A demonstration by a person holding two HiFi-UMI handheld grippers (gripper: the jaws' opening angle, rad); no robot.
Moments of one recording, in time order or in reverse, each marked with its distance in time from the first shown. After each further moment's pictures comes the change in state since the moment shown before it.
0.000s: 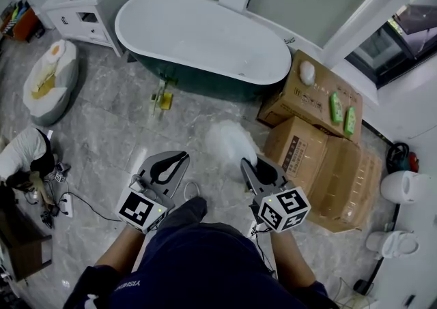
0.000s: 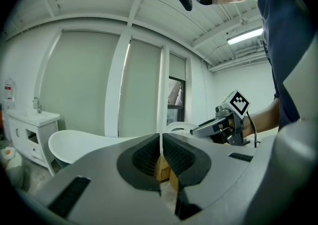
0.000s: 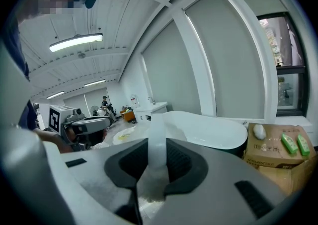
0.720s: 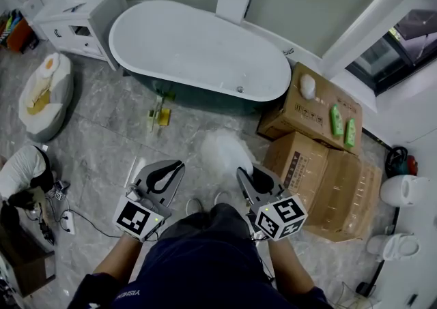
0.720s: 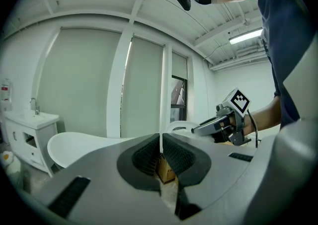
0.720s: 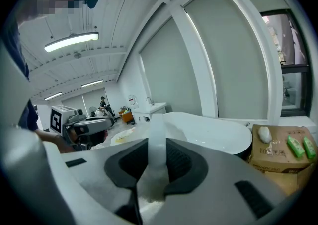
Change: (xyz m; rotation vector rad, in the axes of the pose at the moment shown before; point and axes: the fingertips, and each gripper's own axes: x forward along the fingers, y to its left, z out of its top) left arm 0.031 0.074 0.010 -0.004 0.005 -0.007; right arm 0.067 -0.014 0.029 0.016 0.006 -0.005
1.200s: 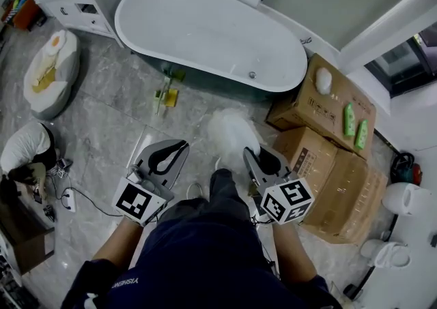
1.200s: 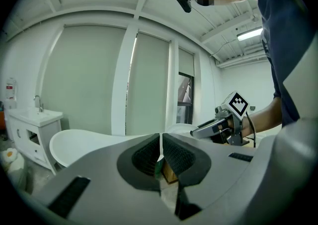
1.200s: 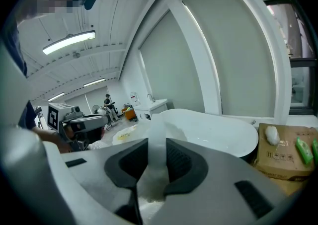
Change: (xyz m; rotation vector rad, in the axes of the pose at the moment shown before) left arm 0.053 0.037 0.000 -0.024 0.032 0.056; right arm 0.054 -0.056 0.013 0.004 0.038 0.045
